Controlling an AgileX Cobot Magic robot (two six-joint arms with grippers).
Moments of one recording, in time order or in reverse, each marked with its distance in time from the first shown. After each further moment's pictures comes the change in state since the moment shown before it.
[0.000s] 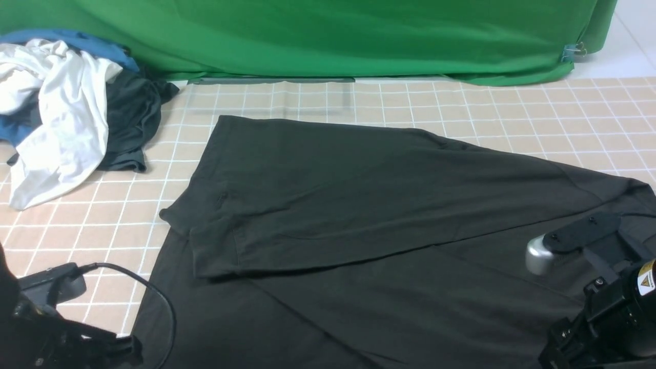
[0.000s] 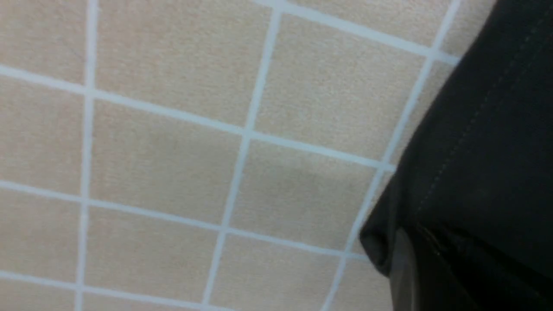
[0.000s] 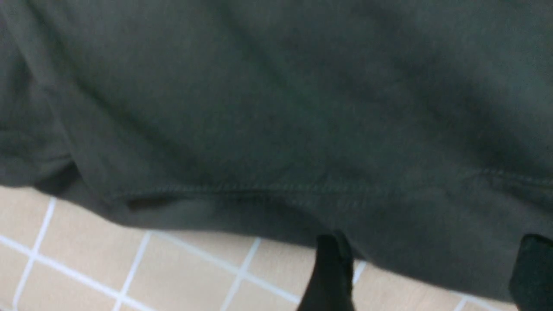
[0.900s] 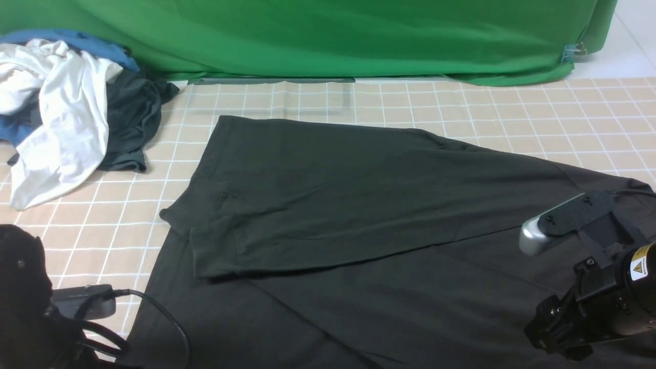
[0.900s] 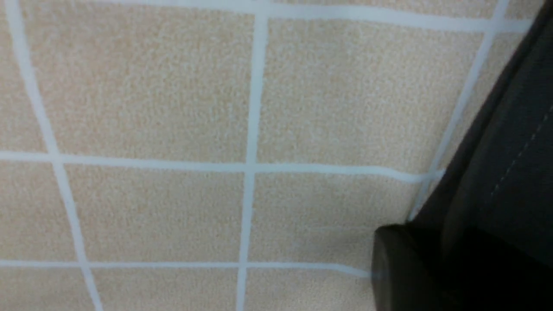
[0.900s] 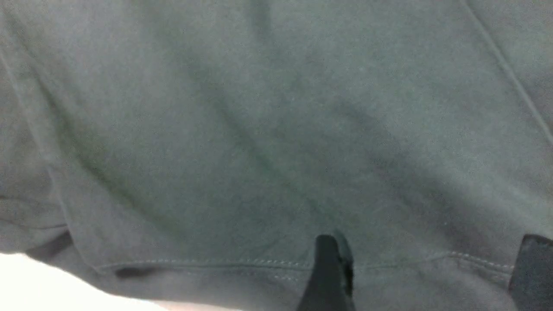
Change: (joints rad) right arm 0.000 0.002 0.000 0.000 -0.121 -0.049; left arm -0.017 0.185 -0.004 -0.003 -0.005 0.211
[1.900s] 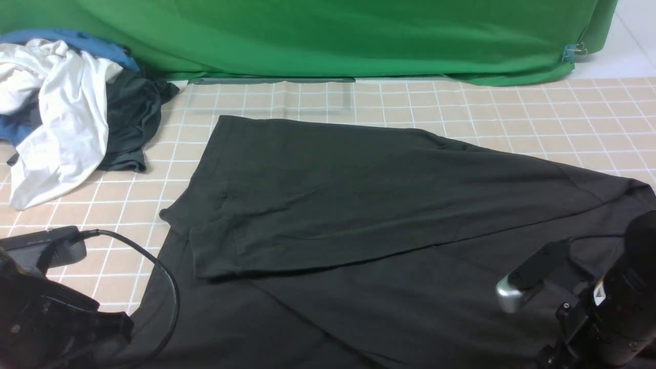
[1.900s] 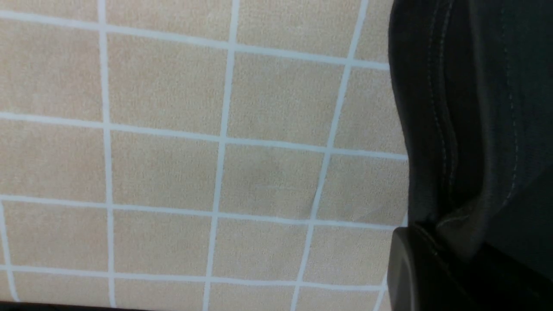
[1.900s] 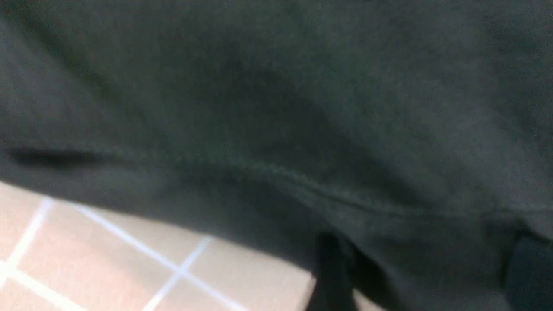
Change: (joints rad) right arm 0.000 0.251 -0.009 -0.041 0.086 -0.165; left arm 0.000 -0.227 -0.148 0.000 0.188 -0.104
